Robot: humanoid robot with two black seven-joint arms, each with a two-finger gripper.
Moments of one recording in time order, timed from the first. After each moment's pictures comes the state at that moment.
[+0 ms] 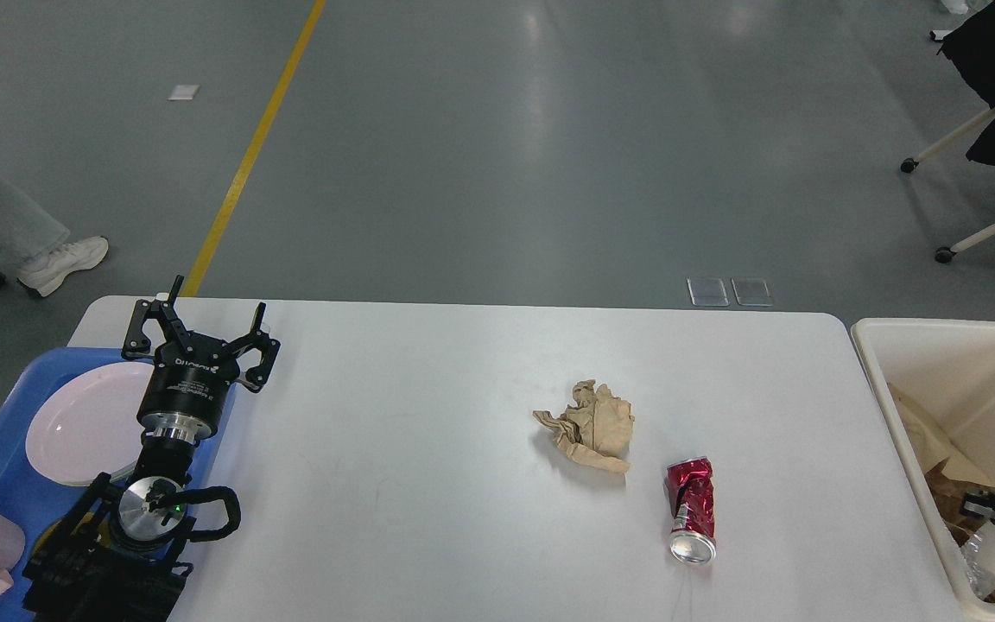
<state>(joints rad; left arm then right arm) -0.36 0.05 -1.48 -0.70 0.24 -0.55 -0.21 0.52 -0.41 -0.92 0.11 -0.23 -0.17 0.04</state>
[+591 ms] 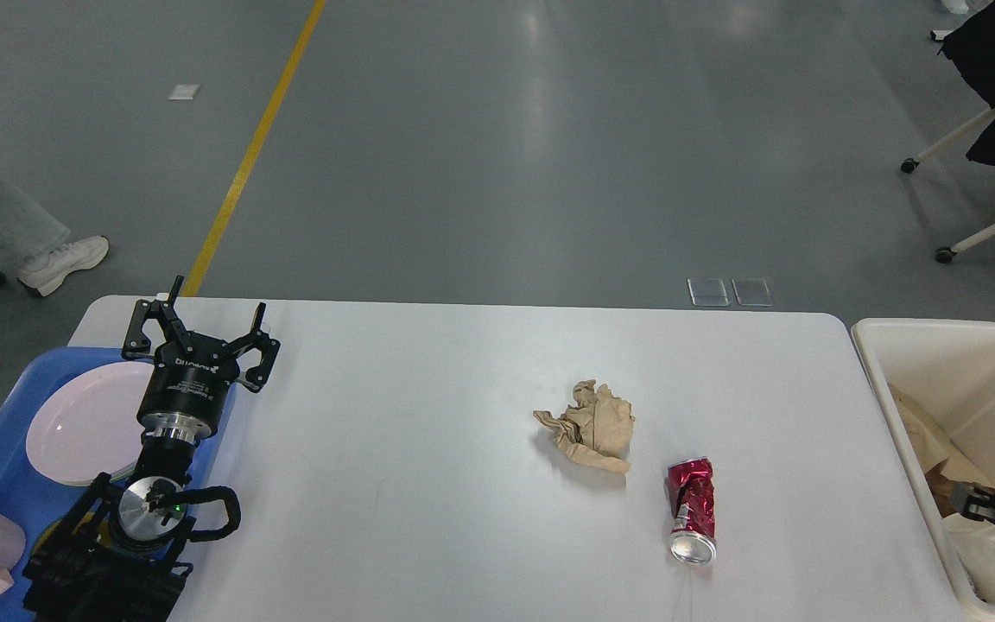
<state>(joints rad) -0.36 0.05 -1.48 -0.70 0.24 -0.55 -0.21 0.53 -0.41 -0.92 0.12 -0.23 -0.17 0.04</state>
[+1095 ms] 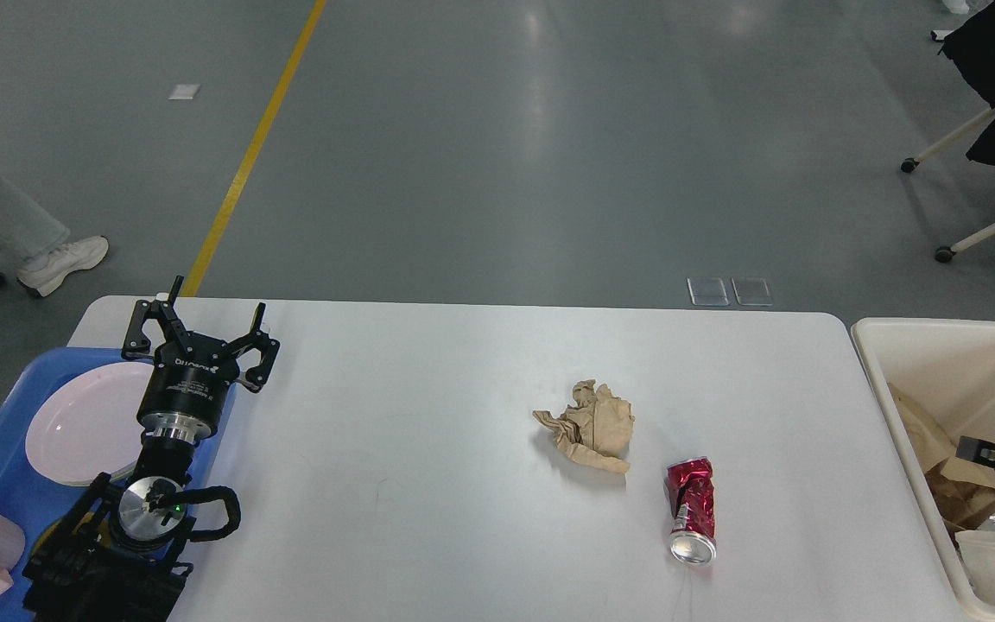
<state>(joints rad) -0.36 0.05 -1.48 -0.70 0.24 -0.55 -0.21 1.06 -0.61 -1.12 0.64 -0.36 0.07 -0.01</state>
